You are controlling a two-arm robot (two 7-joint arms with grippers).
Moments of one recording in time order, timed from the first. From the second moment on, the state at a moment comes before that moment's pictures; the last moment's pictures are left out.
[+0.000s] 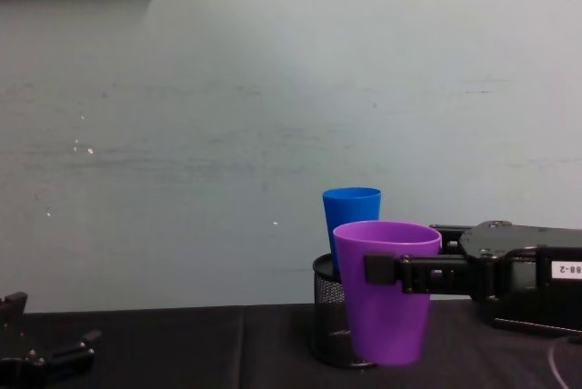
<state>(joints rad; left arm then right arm) -0.20 0.60 0.45 -1.41 -0.25 -0.12 0.03 0.42 0.59 -0.51 -1.47 0.60 0.06 0.76</state>
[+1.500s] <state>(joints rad) -0.20 0.60 0.45 -1.41 -0.25 -0.12 0.03 0.42 0.59 -0.51 -1.47 0.60 0.06 0.76</state>
